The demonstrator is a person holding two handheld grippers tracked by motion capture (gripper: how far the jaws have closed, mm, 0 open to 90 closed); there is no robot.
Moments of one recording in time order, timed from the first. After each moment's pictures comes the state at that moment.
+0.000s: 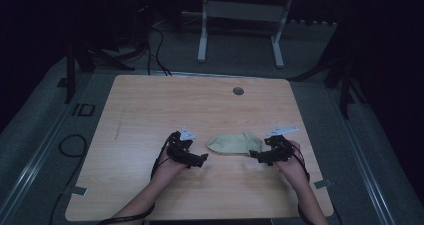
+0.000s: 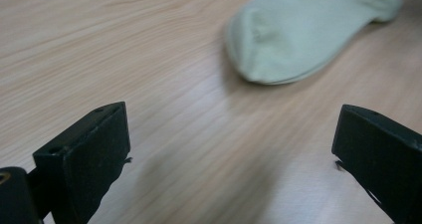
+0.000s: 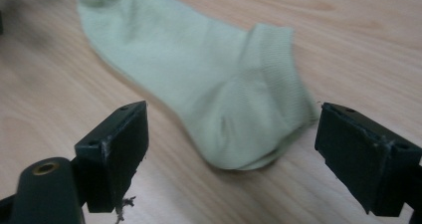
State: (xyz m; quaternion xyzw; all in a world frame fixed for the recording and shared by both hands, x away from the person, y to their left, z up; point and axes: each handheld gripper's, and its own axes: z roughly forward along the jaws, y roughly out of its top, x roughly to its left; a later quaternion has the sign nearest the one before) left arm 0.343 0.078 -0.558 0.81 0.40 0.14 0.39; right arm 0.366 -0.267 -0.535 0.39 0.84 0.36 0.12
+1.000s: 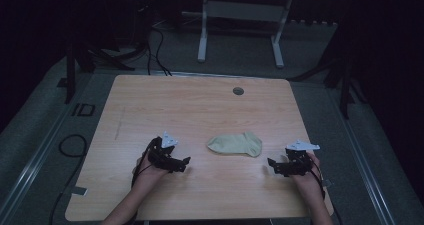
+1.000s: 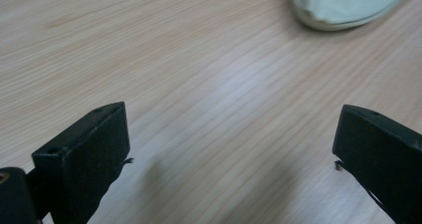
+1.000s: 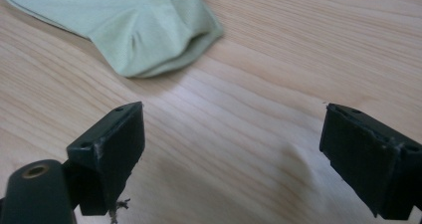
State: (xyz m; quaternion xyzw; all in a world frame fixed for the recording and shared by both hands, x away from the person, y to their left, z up) left arm 0.321 0.132 -0.562 0.81 0.43 0.19 0.36; right arm 0.330 -0.325 -0.559 0.45 0.80 0.35 0.19
